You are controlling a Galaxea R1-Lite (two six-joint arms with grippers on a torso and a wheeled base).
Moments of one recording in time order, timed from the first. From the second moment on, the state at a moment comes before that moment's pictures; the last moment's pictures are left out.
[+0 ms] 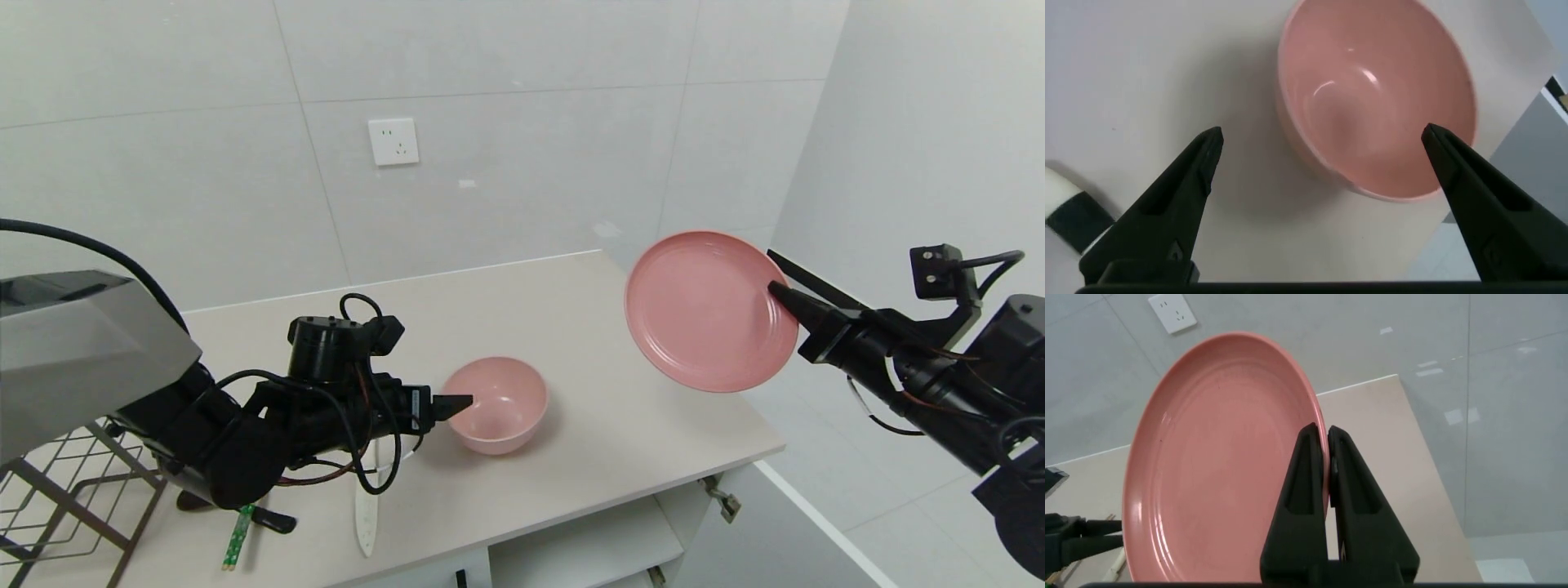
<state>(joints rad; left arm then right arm) -0.36 2.04 -0.69 -0.78 -0.27 -0.26 0.17 1.84 -0.33 -1.57 0.21 0.34</state>
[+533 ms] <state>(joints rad) -0.40 2.14 -0.76 -0.77 -0.21 -0.26 0.18 1.84 -0.33 -1.57 0.21 0.33</state>
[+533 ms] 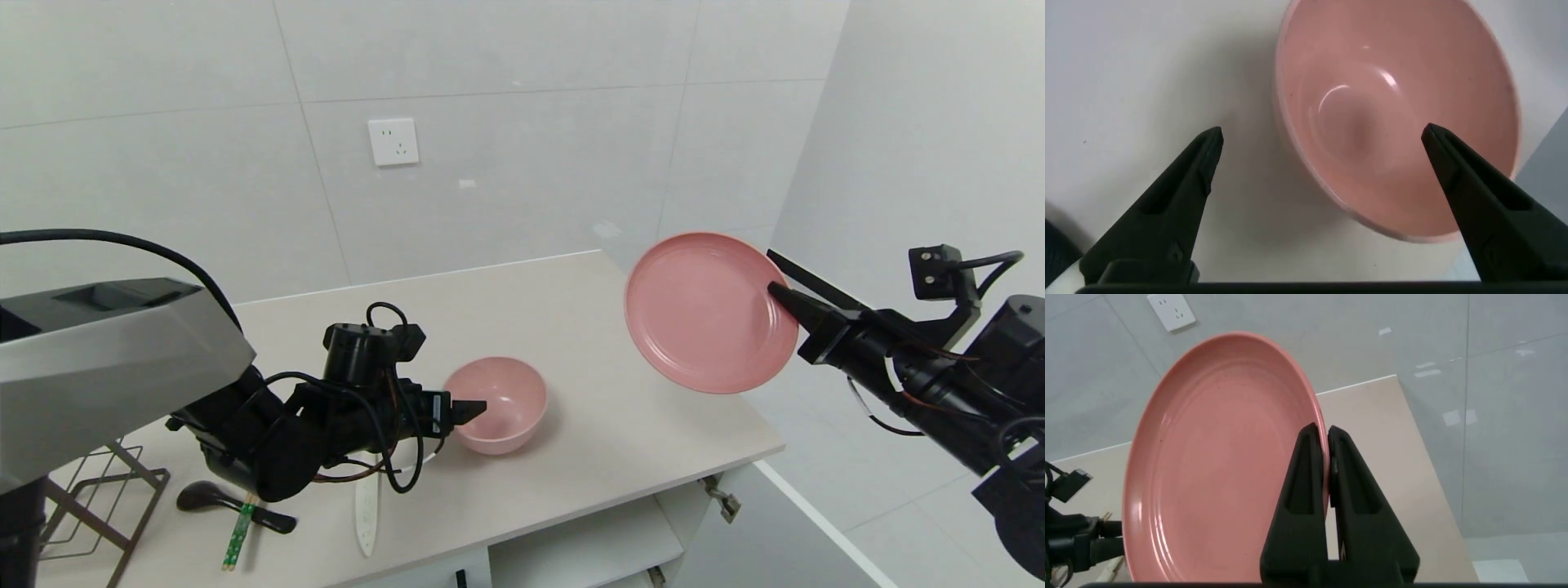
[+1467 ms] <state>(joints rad) -0.41 2.21 -0.82 -0.77 -0.18 -0.26 0.17 1.84 -0.33 -1.57 0.21 0.33</state>
